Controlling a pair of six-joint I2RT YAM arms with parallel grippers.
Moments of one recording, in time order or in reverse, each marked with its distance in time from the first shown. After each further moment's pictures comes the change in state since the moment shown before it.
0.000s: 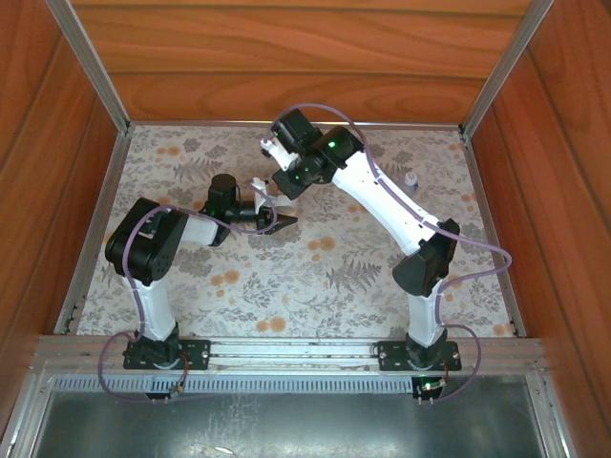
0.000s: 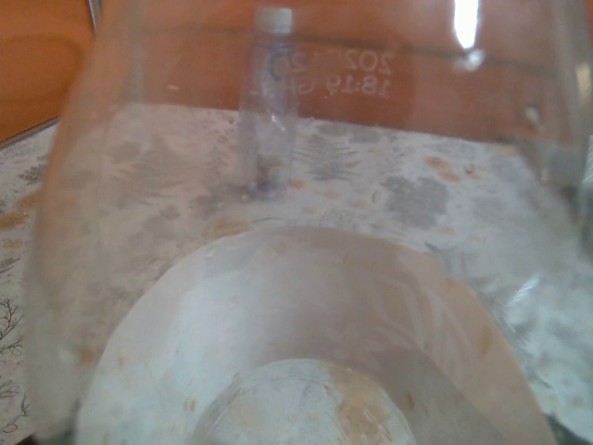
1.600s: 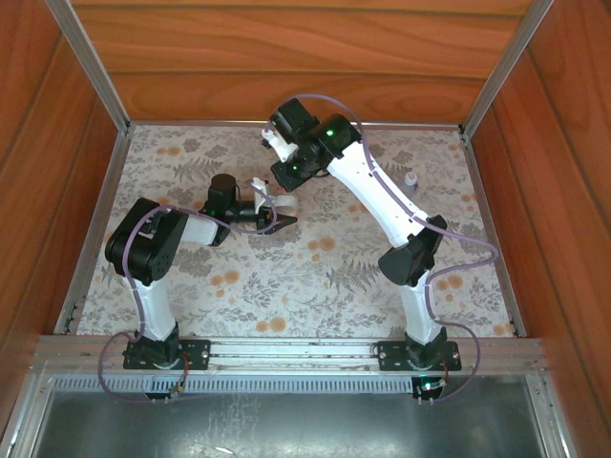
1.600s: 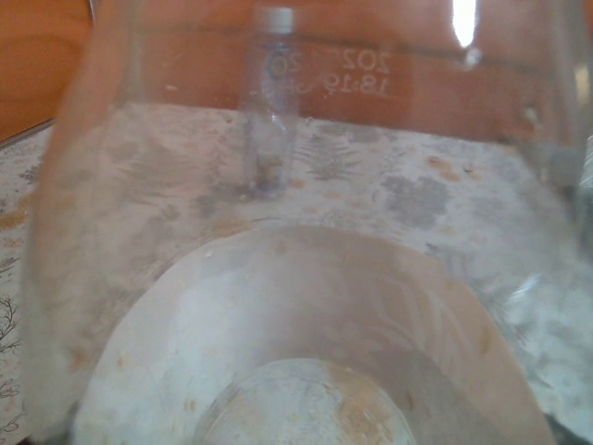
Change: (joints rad) left arm 0.000 0.000 0.000 0.000 0.000 -0.001; right arm -0.023 0.132 0.252 -0.166 -0.079 0.103
